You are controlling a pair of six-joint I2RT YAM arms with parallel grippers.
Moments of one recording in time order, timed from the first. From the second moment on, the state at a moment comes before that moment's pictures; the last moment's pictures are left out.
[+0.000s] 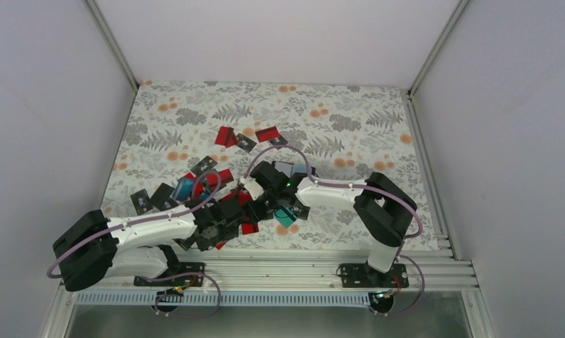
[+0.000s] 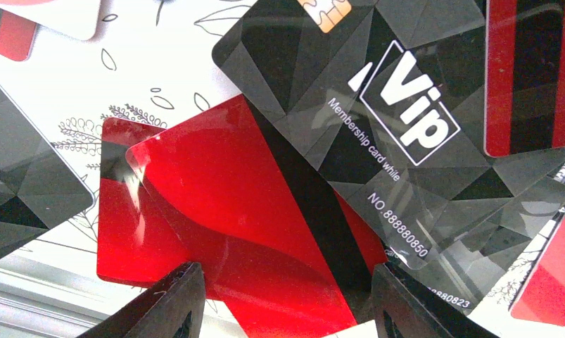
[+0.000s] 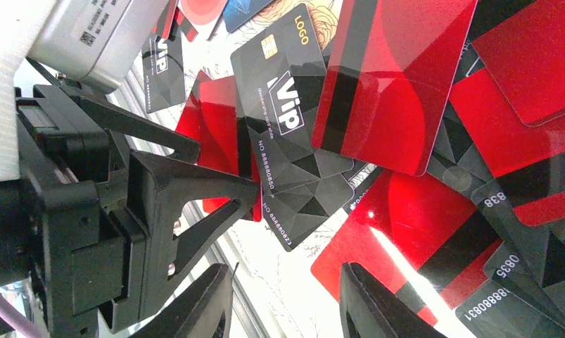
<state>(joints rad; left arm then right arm) -0.97 1.21 0.52 -0.82 -0.09 -1.41 1.00 1.78 1.07 -0.29 -0.52 0.43</state>
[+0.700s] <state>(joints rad) -1.02 1.28 0.58 -0.82 -0.09 -1.40 1.00 1.78 1.07 -0.30 -0.51 0.43</state>
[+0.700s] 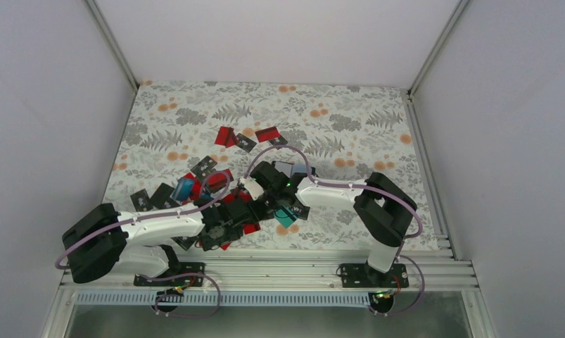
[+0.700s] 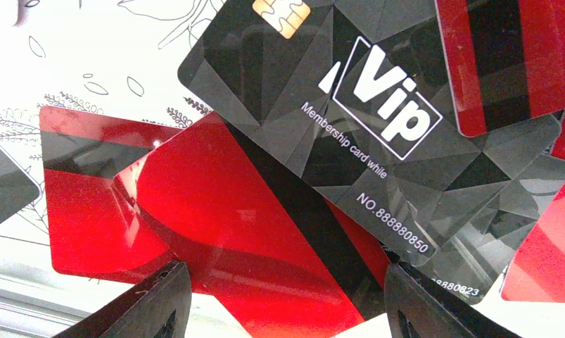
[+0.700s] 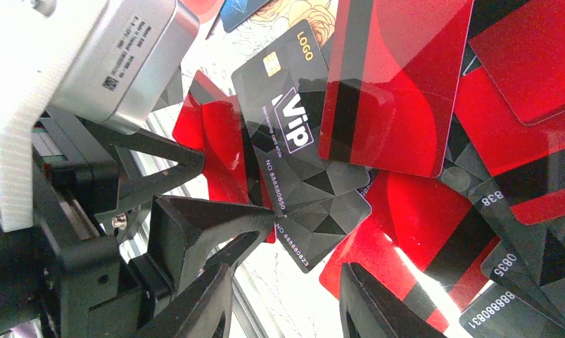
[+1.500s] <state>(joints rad) -1.02 1.29 0.60 -0.78 -0.05 -1.43 1.00 1.78 1.06 -0.34 -0.48 0.42</state>
